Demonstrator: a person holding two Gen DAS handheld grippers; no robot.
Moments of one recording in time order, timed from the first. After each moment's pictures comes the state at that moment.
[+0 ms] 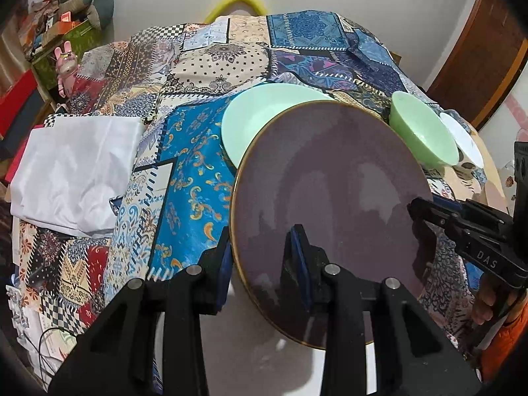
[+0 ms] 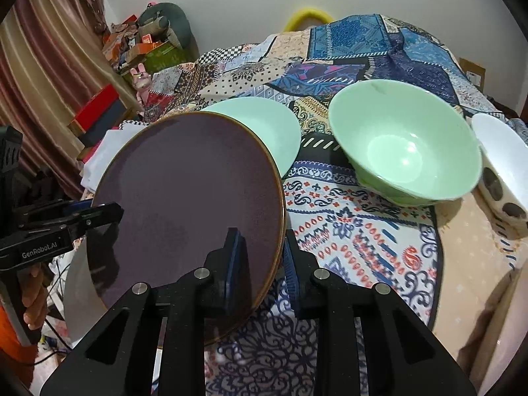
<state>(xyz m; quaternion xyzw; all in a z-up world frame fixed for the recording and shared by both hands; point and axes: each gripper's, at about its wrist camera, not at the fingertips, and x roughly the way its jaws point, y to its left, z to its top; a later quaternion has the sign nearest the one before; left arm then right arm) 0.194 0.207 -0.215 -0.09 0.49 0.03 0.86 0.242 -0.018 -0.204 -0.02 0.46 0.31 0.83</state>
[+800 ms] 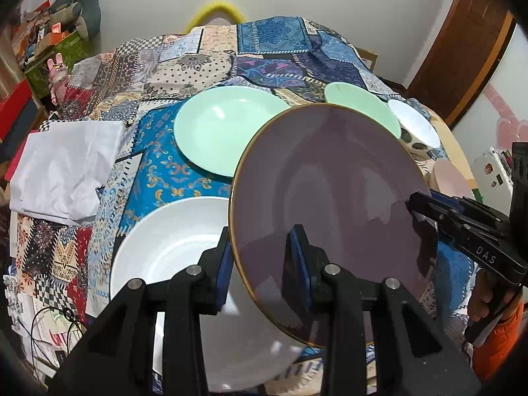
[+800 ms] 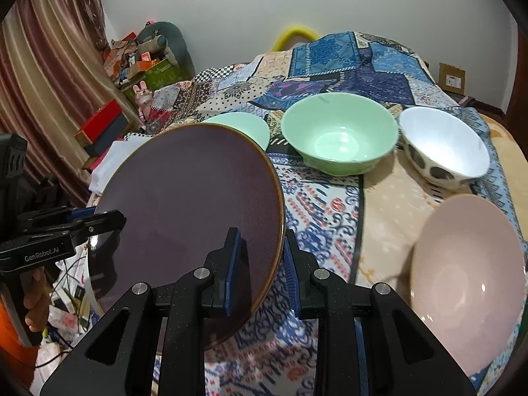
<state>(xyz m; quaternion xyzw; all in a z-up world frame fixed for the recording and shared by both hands) 0.146 0.136 -0.177 -0.09 0.48 0.00 0.87 0.195 -0.087 -0.169 0.00 0.44 0.30 0.85</state>
